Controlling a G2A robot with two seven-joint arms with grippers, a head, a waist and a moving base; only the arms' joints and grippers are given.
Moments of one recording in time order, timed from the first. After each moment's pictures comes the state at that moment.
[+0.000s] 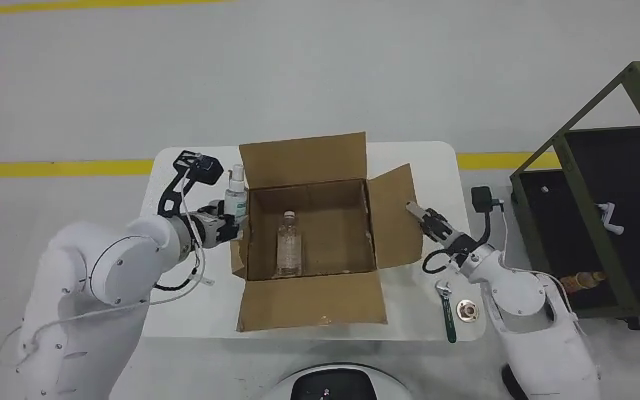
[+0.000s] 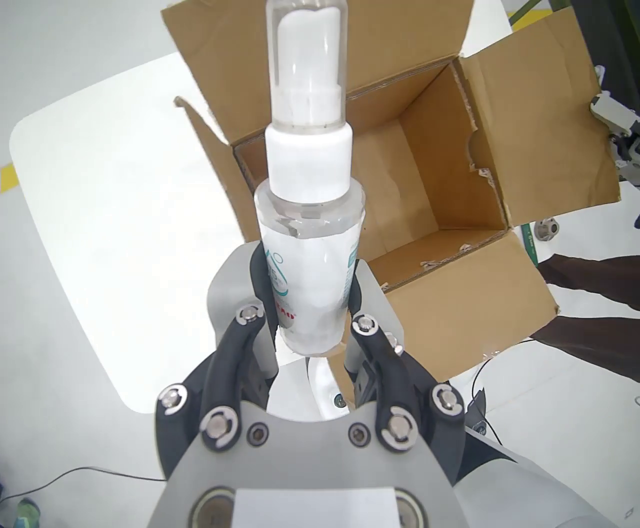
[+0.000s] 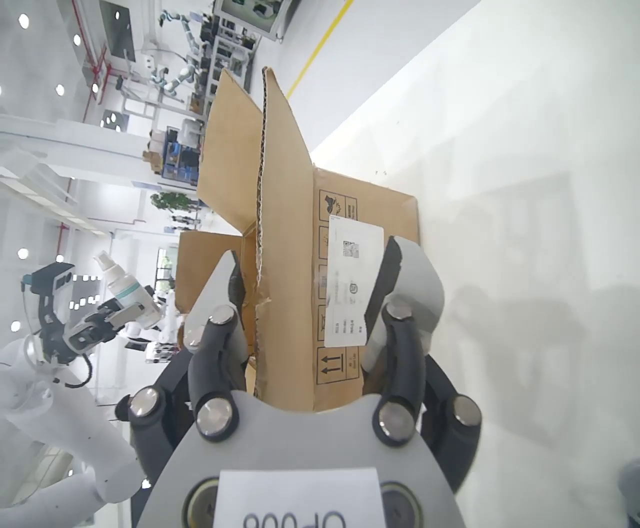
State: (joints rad) left arm 0.94 -1.09 -1.38 -2.08 0.83 0.13 -1.45; right arm -1.29 -1.14 1.48 -1.69 -0.14 -0.02 0.51
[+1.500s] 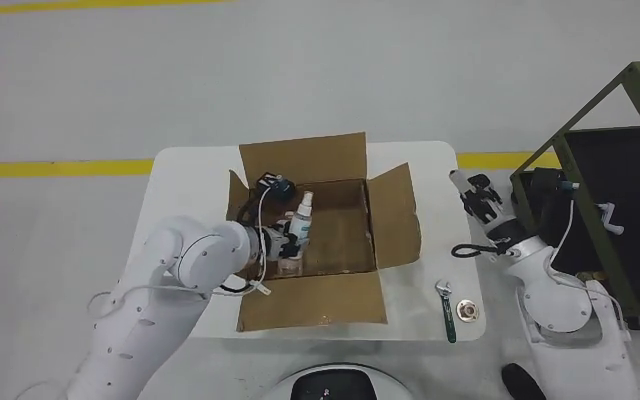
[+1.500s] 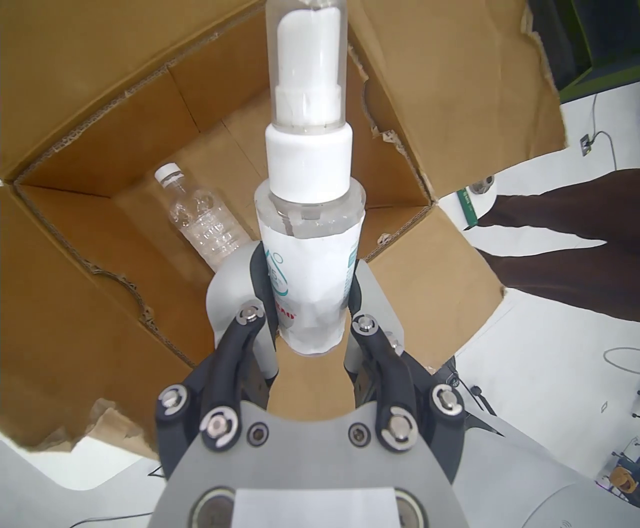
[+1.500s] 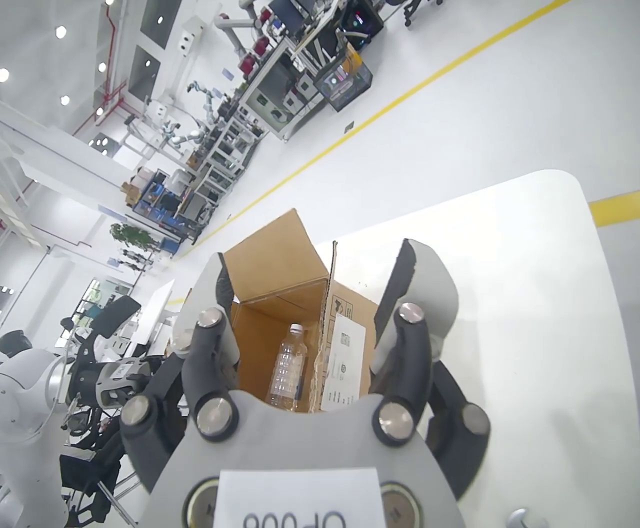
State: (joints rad) left arm 0.83 -1.13 -1.05 -1.86 0.73 0.11 -1.32; right arm -1.36 -1.12 1.62 -1.92 -0.34 -0.03 0.37
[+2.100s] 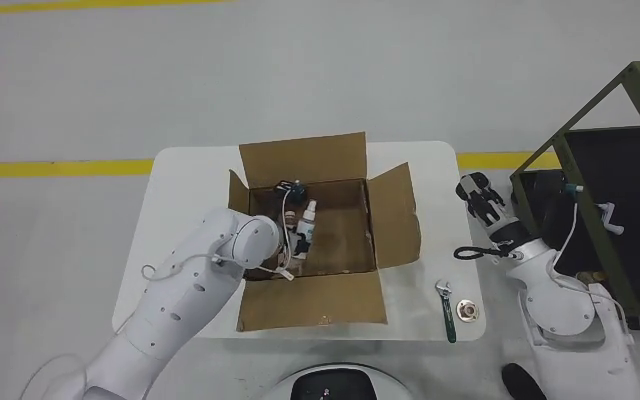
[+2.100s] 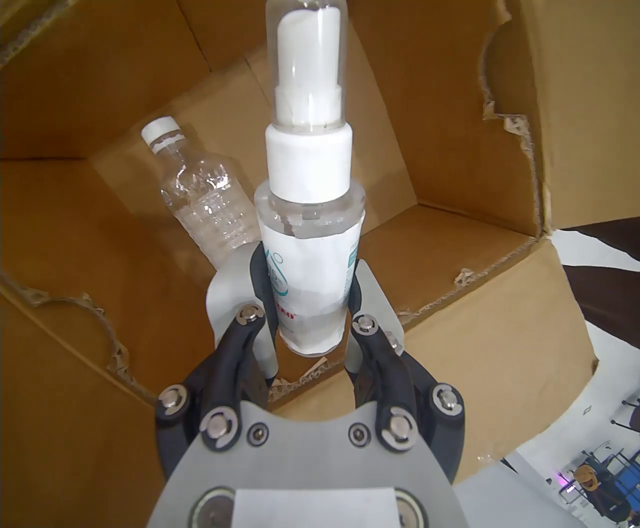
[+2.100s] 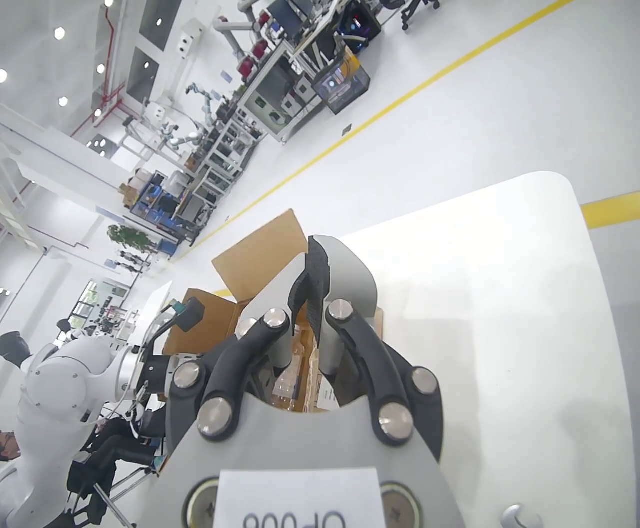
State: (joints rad) left arm 0.69 -1.19 -0.85 -1.55 0.75 0.21 -1.25; right arm -1.38 -1.12 1.64 -1.93 -0.34 -0.03 0.37
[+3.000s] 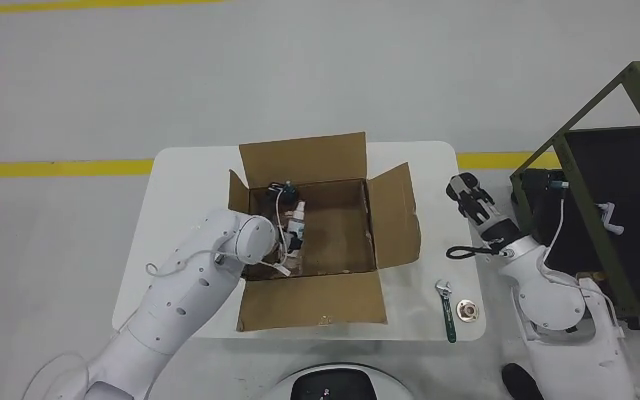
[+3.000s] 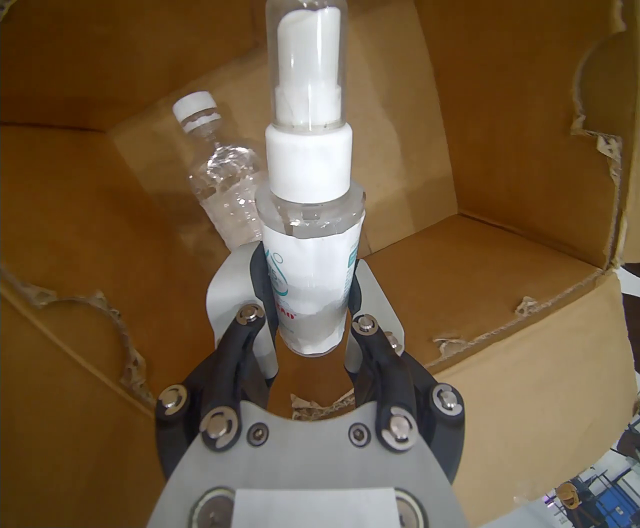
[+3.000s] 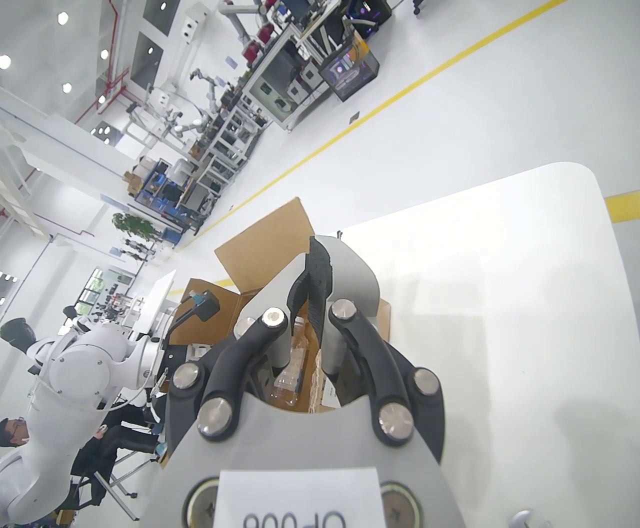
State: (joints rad) left arm 0.68 -1.20 -0.85 -1.46 0.79 0.26 -1.24; right arm -1.35 -1.12 1.60 -1.90 -0.35 -0.05 0.39
